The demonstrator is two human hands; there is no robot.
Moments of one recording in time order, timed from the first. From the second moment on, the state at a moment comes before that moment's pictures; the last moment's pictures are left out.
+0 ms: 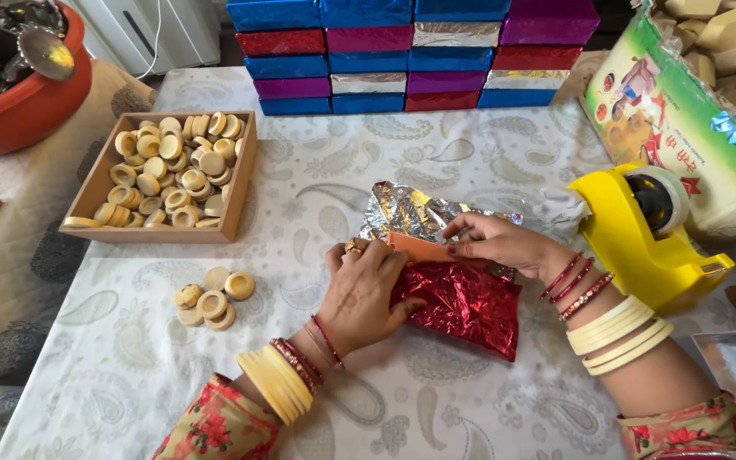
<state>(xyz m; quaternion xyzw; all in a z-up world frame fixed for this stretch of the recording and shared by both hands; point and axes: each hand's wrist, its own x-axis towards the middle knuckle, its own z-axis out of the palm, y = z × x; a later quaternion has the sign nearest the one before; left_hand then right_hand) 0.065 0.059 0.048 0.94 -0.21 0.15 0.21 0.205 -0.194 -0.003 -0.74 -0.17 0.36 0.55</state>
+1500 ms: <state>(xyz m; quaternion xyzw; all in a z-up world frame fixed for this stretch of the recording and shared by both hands) -0.012 0.028 0.074 0.88 -0.38 0.15 0.23 0.169 -0.172 0.036 -0.87 -0.45 0.09 0.19</state>
